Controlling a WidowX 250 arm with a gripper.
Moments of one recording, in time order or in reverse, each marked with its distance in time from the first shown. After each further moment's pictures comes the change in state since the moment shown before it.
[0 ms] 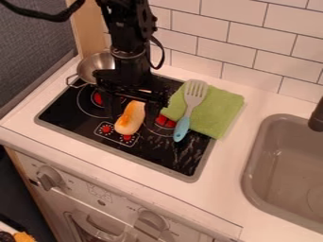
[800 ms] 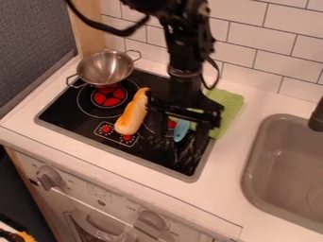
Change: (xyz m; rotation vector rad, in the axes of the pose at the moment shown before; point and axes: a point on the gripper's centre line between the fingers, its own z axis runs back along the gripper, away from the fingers) arm 0.002 -0.075 -0.021 -0.056 0.093 -0.057
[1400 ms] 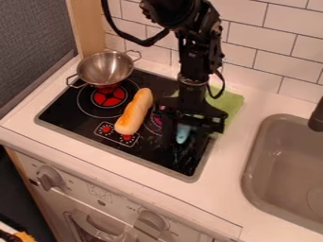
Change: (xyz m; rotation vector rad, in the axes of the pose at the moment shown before) arm 0.016 0.018 -0.030 0.063 0.069 0.089
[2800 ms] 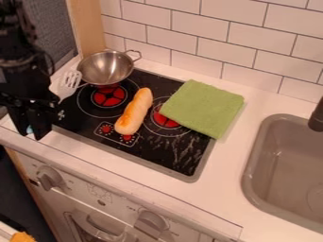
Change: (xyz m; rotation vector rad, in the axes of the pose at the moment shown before) arm -0.076 0.206 0.012 -0.039 0.043 -0.069
